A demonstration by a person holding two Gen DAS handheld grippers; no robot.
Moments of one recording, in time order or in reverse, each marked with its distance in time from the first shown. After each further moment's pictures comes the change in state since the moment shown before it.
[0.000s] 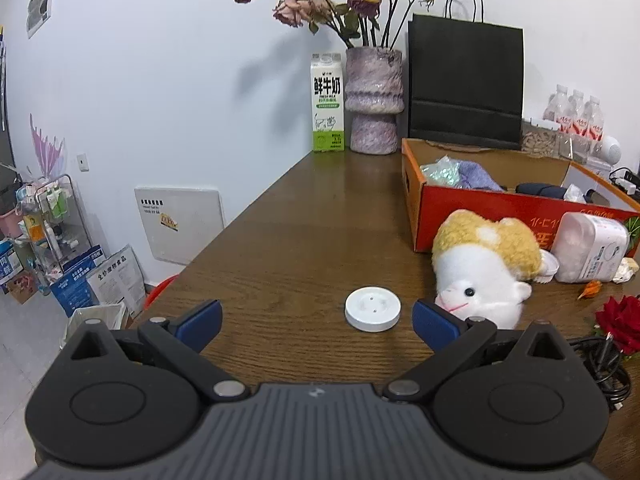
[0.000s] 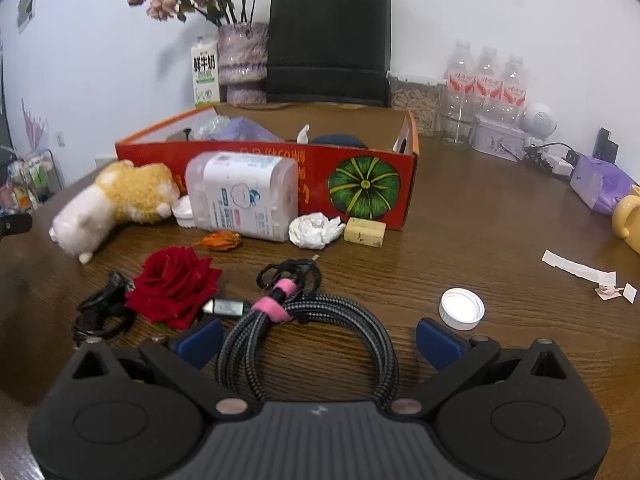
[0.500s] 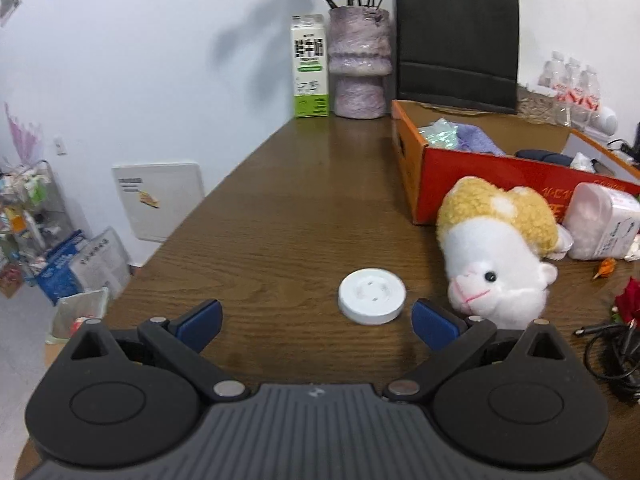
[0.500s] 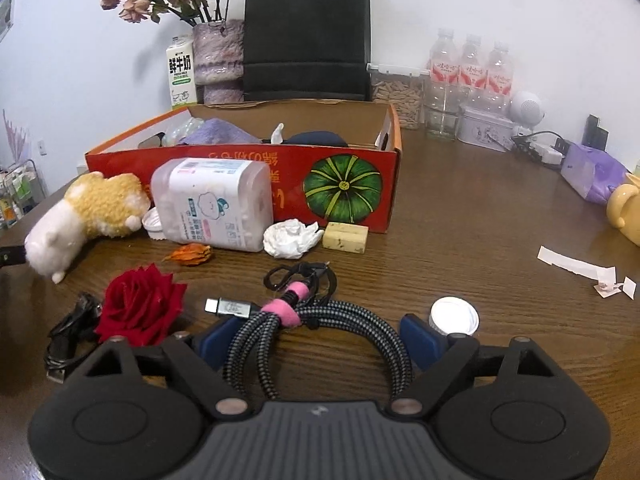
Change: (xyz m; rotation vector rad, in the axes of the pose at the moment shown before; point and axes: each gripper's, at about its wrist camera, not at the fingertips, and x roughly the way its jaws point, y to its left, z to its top) left arm 0.039 -0.001 0.002 0.035 0.094 -0.059; right arm 0.017 -0.009 0.010 0.051 0.006 -0.032
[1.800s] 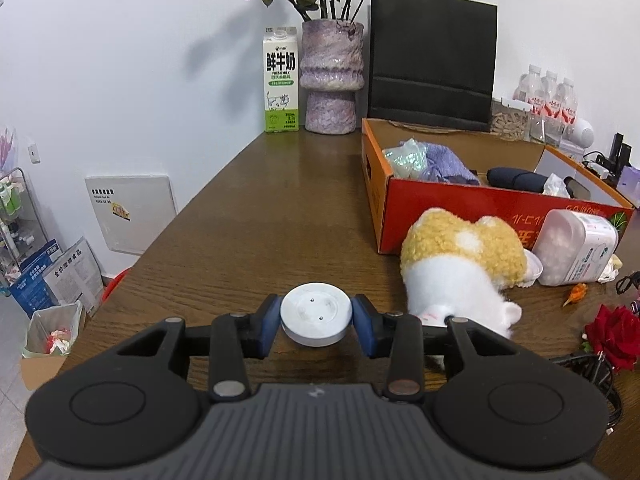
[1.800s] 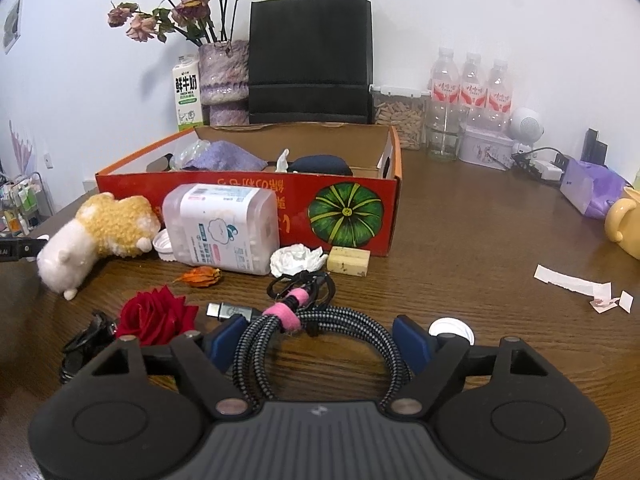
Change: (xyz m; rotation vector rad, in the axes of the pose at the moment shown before) left arm 0.002 -0.008 0.018 0.001 -0.026 -0.075; right arm -0.013 -0.001 0.004 0.002 -0.062 0.015
